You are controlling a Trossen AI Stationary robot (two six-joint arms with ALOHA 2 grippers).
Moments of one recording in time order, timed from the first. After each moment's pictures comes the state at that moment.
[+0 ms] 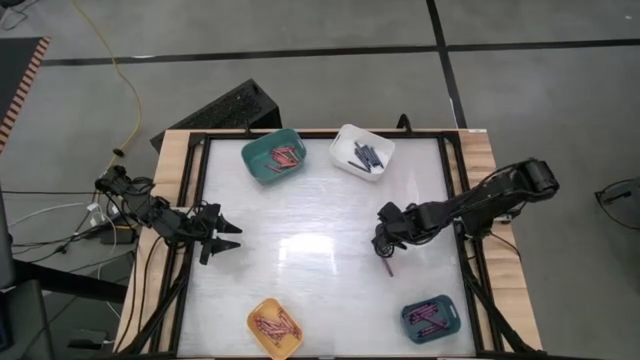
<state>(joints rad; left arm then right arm) -0.60 0.03 0.14 -0.41 -0.48 -0.63 0.22 1.34 0.67 -0.58 0.34 1.03</state>
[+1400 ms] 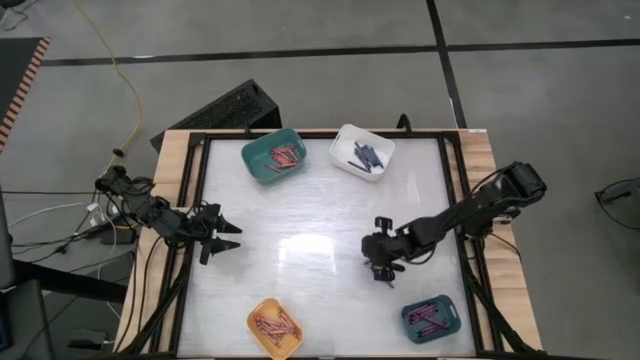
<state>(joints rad) -0.60 0.03 0.14 -0.41 -0.48 -0.63 0.36 1.46 0.75 -0.32 0.29 0.35</state>
